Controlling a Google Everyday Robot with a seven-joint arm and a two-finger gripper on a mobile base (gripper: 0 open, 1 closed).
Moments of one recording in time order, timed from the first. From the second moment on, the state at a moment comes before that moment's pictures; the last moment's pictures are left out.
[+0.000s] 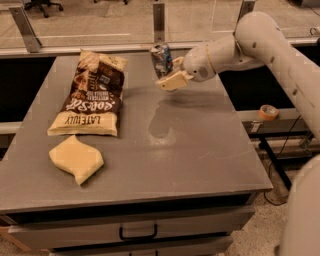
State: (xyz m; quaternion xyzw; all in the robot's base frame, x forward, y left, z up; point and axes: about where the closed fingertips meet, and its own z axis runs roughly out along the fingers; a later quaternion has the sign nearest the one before) arm 0.684 -0.024 0.878 -0.58 0.64 0.29 0.42
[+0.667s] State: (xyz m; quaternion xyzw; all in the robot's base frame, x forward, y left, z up) arm 0.685 -0.041 0.856 -0.67 0.68 0.16 0.25
